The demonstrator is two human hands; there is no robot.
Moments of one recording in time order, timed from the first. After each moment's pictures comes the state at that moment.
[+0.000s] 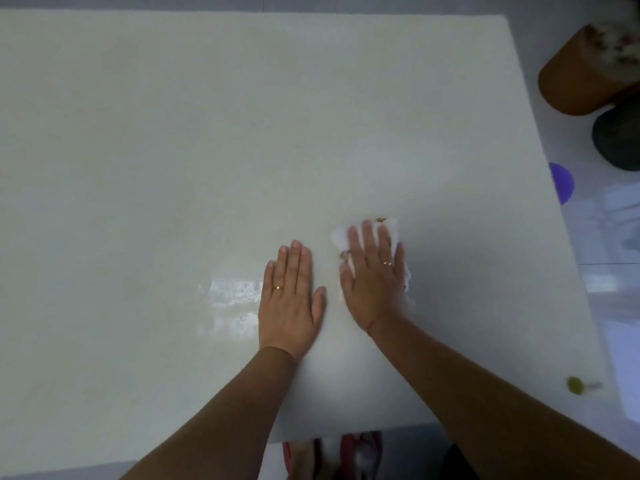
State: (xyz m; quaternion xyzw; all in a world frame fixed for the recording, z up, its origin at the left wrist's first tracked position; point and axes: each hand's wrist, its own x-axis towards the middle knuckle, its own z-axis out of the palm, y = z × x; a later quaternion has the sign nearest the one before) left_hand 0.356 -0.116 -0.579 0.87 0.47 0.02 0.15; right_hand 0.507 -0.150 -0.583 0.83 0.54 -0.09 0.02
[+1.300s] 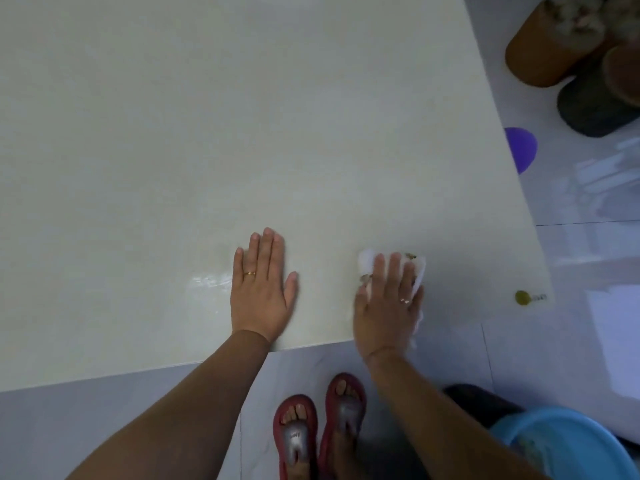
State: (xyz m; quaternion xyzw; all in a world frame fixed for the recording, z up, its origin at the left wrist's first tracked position) left_hand 0.324 -0.200 -0.581 0.87 0.48 0.00 0.11; right_hand 0.470 -0.321 -0.574 0.91 0.40 -0.09 -0.02
